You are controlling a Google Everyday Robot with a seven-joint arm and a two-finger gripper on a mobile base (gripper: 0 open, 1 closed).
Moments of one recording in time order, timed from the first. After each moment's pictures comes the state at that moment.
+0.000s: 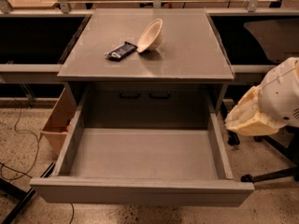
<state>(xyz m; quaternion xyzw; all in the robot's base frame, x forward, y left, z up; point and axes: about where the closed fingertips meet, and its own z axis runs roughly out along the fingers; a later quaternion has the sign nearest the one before) 0.395 -0.173 0.921 -0.60 0.76 0.06 0.23</state>
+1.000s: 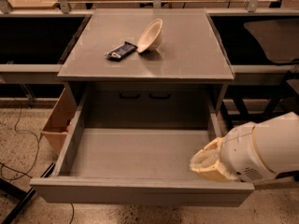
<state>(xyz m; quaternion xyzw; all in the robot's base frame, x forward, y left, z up) 0.357 -0.112 0.826 -0.55 0.78 0.17 0.27</state>
